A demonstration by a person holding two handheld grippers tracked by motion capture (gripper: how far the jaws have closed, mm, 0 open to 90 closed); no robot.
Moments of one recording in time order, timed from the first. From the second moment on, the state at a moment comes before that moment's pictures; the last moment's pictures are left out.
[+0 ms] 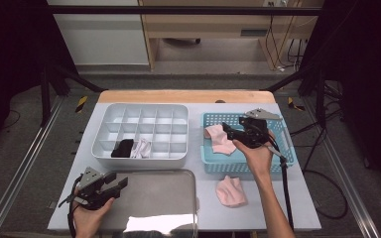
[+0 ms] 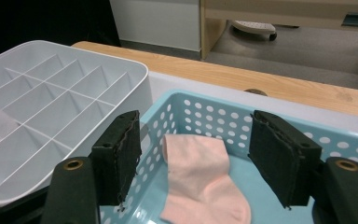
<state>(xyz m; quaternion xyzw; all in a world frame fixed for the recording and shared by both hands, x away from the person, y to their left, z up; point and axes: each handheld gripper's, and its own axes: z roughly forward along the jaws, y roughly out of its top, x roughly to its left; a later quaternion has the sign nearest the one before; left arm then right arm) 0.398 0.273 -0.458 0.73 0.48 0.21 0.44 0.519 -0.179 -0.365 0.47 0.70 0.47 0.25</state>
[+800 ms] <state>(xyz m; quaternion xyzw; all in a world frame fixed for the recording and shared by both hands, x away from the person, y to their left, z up) 0.399 0.273 -0.458 0.73 0.48 0.20 0.44 0.573 -0.164 -0.405 0.50 0.71 0.42 0.25</state>
